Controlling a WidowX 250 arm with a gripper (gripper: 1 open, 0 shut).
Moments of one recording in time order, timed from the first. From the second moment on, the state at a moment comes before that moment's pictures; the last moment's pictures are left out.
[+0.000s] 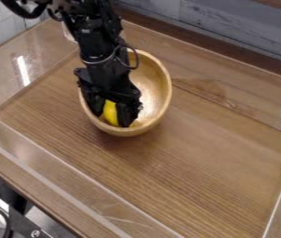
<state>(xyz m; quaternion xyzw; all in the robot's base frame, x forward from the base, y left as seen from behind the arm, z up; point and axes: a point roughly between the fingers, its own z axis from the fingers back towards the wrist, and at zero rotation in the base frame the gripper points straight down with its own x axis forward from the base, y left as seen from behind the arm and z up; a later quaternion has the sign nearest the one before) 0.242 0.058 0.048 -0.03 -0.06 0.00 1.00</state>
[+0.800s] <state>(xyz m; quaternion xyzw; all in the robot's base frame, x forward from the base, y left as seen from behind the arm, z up) 0.237 0.057 0.034 -0.03 -0.04 0.00 1.00</state>
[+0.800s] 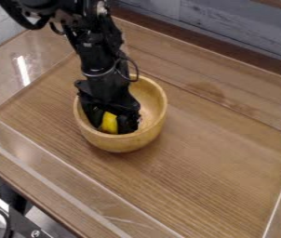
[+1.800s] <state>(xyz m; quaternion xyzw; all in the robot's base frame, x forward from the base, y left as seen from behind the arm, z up) 0.252 0.062 0.033 -0.04 -0.05 0.02 1.00</state>
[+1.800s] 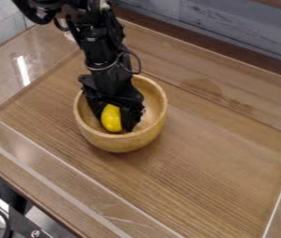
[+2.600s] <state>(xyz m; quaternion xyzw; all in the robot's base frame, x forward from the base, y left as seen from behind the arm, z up) 0.251 0.058 0.039 -0.04 -0.04 0.02 1.00</state>
